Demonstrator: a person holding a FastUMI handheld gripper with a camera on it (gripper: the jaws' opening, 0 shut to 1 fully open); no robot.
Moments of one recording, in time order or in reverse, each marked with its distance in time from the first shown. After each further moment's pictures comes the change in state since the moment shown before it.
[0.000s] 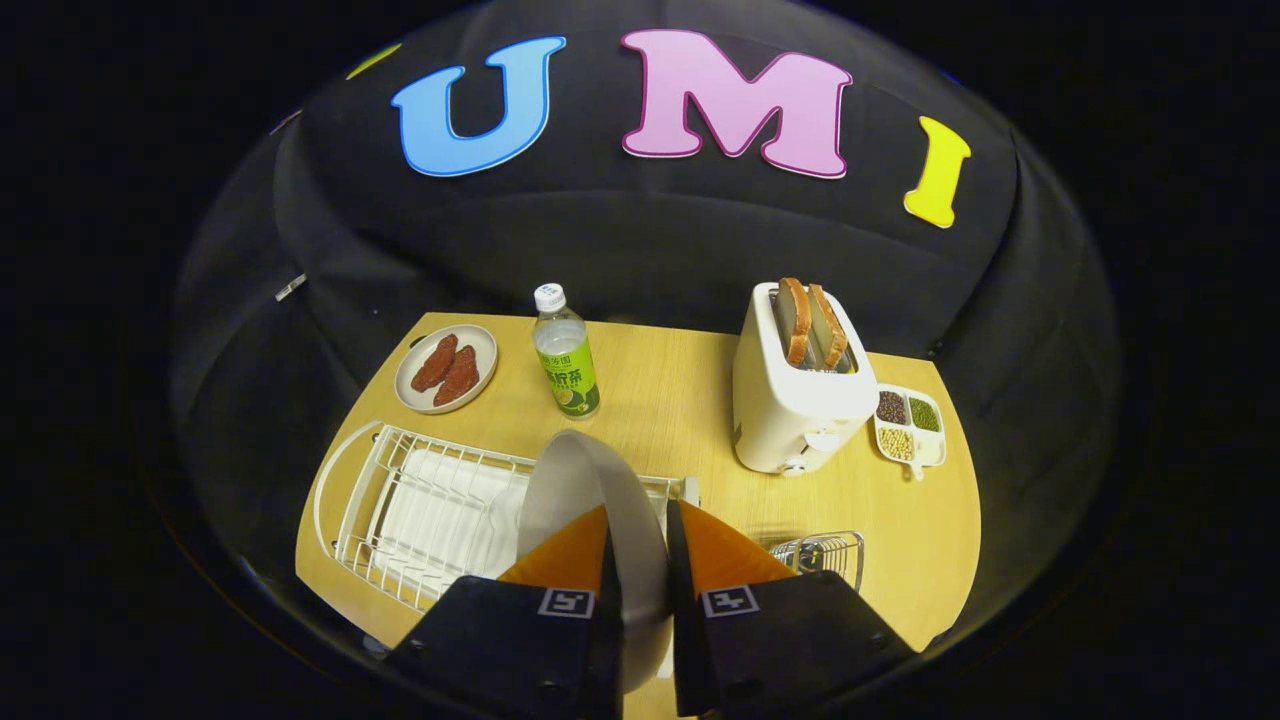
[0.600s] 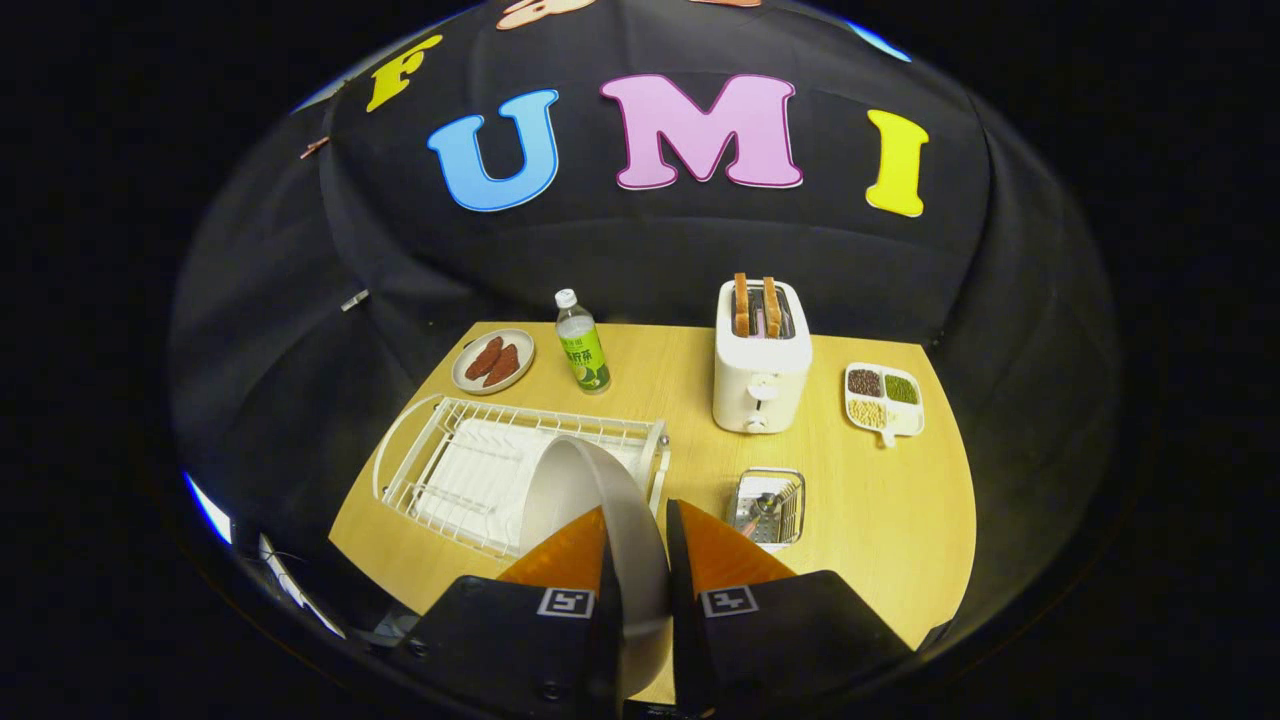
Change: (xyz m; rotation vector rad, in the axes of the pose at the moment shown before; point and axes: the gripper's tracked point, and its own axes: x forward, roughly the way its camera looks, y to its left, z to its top) arm -0.138 -0.065 -0.067 0.077 -0.057 0.180
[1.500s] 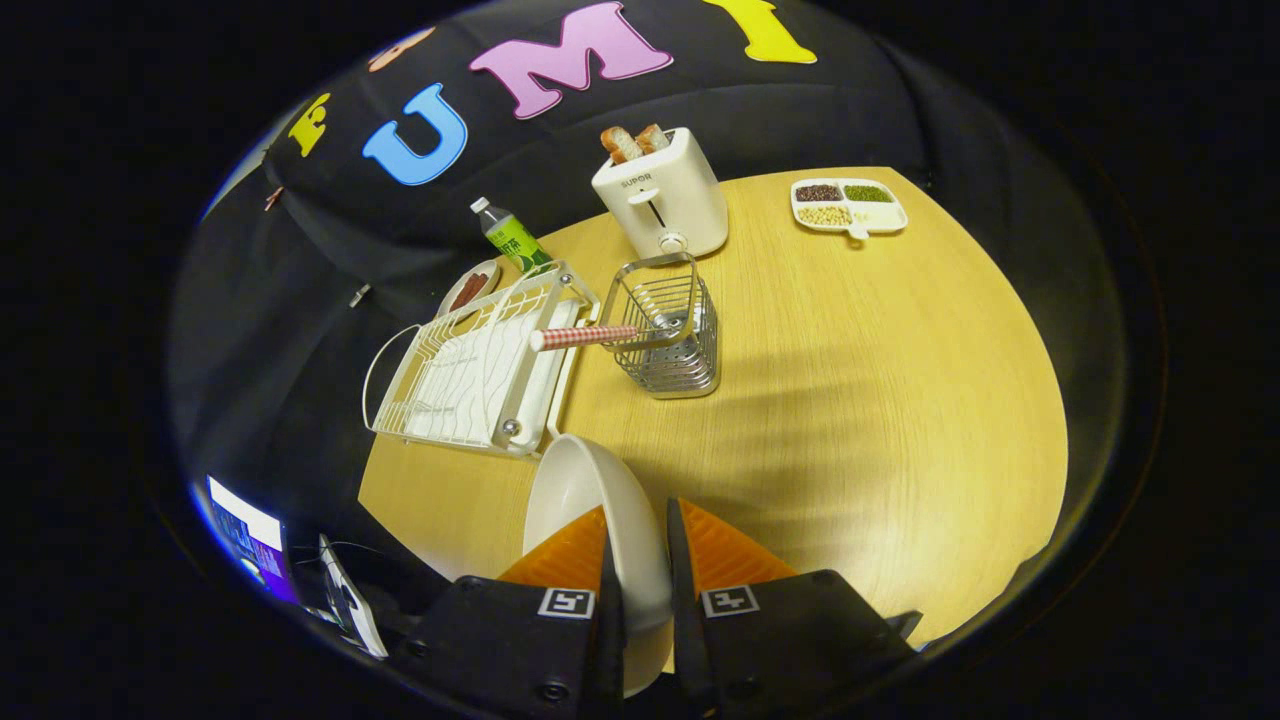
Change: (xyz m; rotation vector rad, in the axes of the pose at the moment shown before) arm 0.047 -0.134 -0.179 0.212 0.202 0.157
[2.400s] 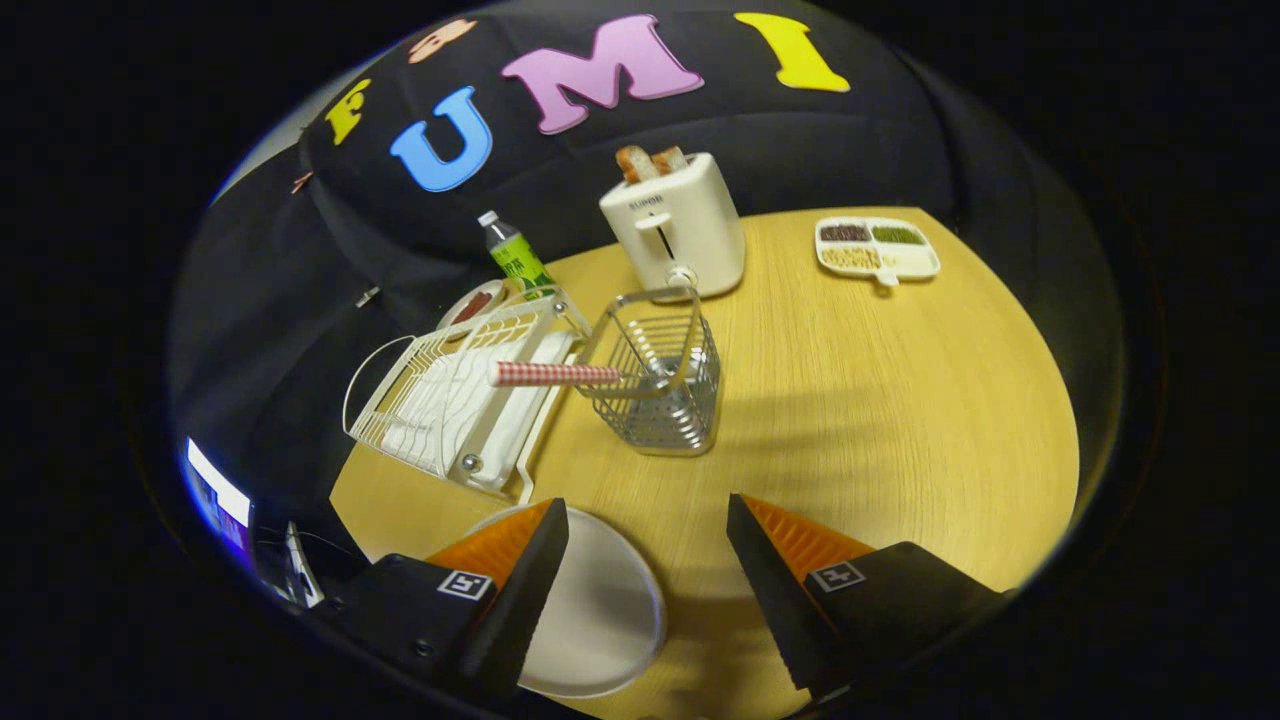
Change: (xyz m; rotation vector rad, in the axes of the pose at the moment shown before) arm 0.019 0.003 0.048 -0.200 -0.216 0.018
